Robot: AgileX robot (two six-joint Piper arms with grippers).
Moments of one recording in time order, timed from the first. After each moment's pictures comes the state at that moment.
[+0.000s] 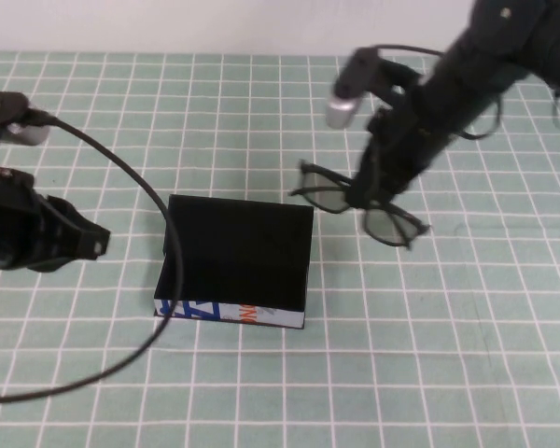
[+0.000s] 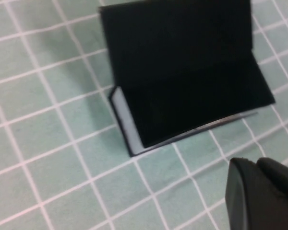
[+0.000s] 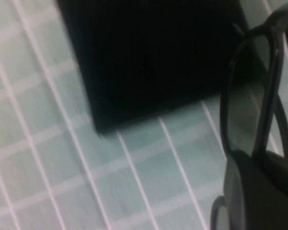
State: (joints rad) right arm 0.36 1.98 -1.82 0.45 1.22 -0.94; left arm -0.14 1.24 -0.93 -0.60 0.84 0.58
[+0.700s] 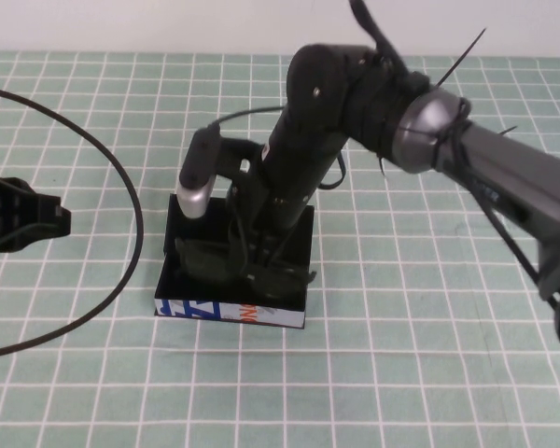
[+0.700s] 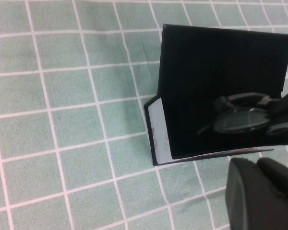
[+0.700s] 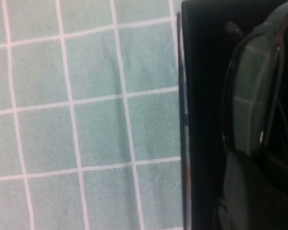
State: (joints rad) right arm 0.65 2.19 -2.03 0.40 1.23 -0.91; left arm 0.00 1.24 -0.93 -0.66 0.84 0.52
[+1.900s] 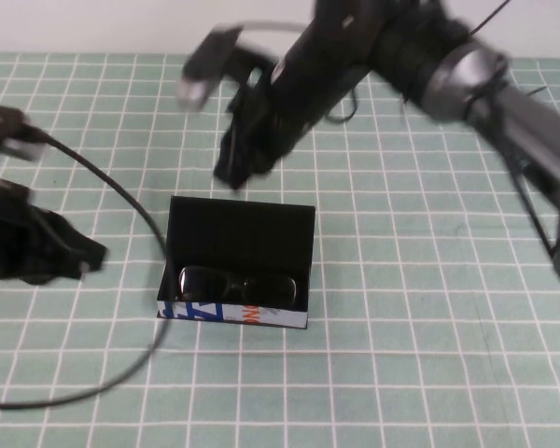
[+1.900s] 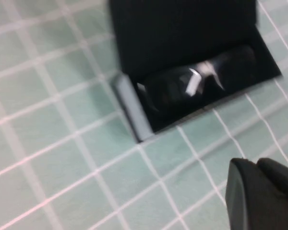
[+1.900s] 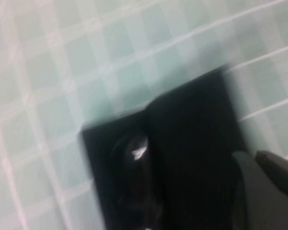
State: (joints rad) right arm 0.59 2.22 -2.25 0.44 1.19 -0.72; left arm -0.06 1.29 -0.93 -0.66 0.92 0.78
